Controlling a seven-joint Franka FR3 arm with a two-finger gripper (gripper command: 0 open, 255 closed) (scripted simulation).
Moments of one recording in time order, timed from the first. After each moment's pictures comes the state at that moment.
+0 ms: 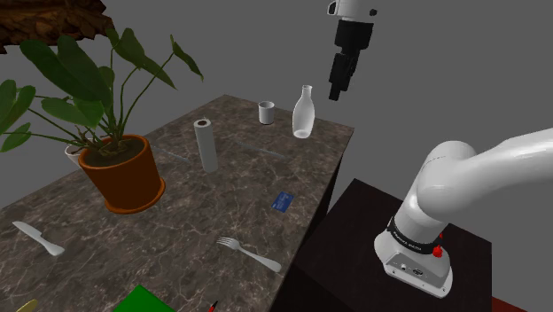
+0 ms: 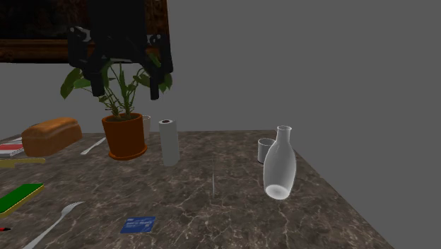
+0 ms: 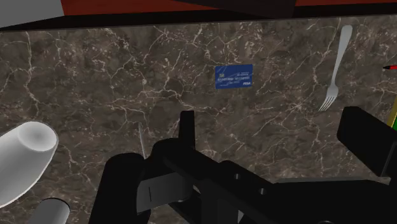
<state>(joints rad) 0.01 -0.79 0.02 -2.28 0.08 1.50 -0.15</state>
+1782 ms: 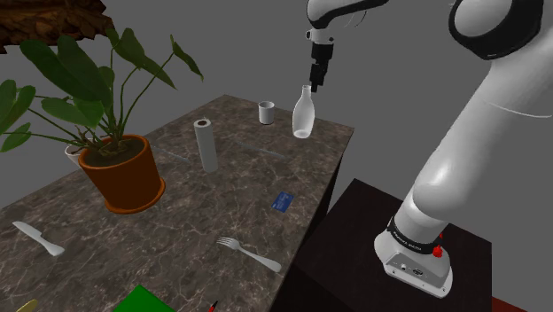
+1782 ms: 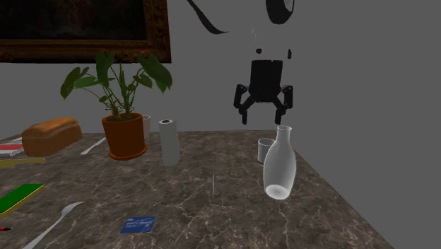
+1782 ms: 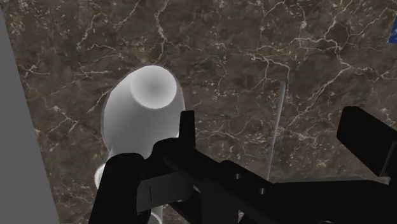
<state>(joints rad) -0.09 -0.06 -0.33 -1.89 -0.01 1.81 -0.65</state>
